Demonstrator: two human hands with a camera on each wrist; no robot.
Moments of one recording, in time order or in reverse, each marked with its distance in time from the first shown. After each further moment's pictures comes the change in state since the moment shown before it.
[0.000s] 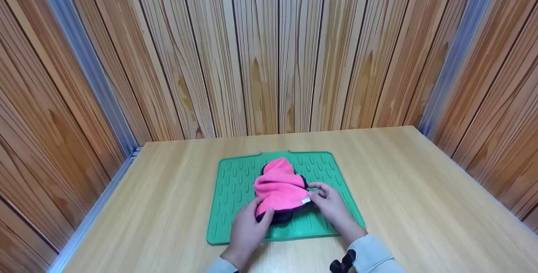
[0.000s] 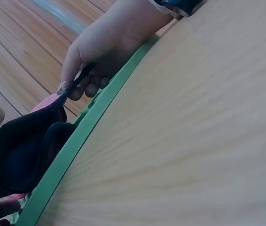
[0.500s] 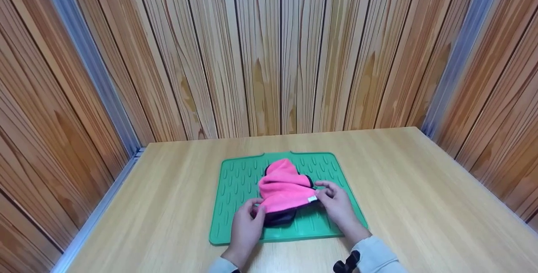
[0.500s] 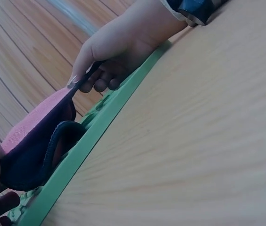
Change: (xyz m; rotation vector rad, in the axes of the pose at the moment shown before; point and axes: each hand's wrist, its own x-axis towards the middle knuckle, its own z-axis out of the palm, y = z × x) left_hand 0.006 -0.002 -0.006 -0.227 0.052 -0.099; right_hand 0.000 0.000 -0.005 0.043 0.093 -0.019
